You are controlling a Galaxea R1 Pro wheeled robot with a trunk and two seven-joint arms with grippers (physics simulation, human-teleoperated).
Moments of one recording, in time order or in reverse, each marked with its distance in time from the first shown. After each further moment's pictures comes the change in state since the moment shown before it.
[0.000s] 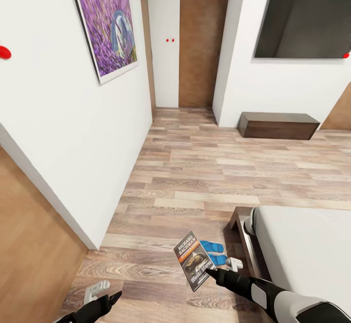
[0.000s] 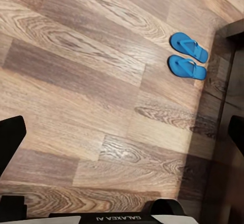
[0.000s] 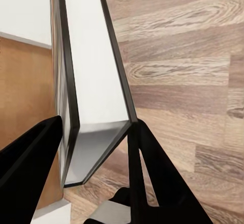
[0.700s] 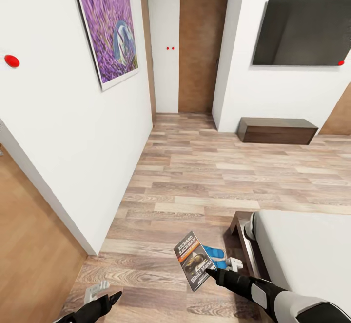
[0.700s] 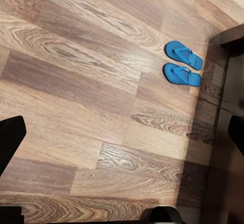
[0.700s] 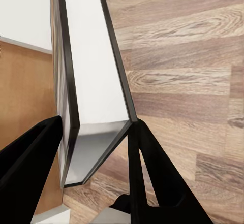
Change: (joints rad) left arm 0.000 0.000 0.000 0.000 0.000 0.000 0.000; right arm 0.000 0.000 0.000 0.000 0.000 0.000 0.000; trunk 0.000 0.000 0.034
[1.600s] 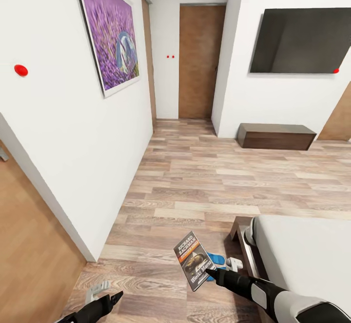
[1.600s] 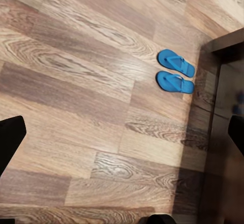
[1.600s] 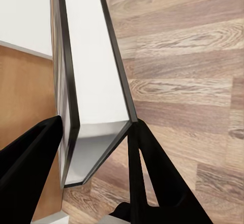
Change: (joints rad) left arm 0.000 -0.007 0.000 0.000 0.000 0.000 0.000; right arm 0.000 0.000 0.000 0.000 0.001 0.000 0.000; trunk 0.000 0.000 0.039
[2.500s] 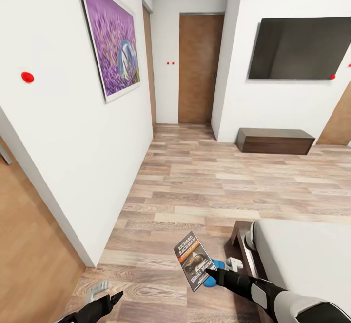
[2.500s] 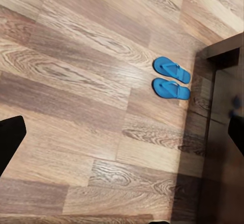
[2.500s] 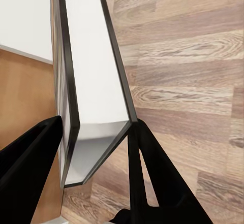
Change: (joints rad) left arm 0.000 0.000 0.000 0.000 0.000 0.000 0.000; right arm 0.000 0.000 0.000 0.000 0.000 0.000 0.000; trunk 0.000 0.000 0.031
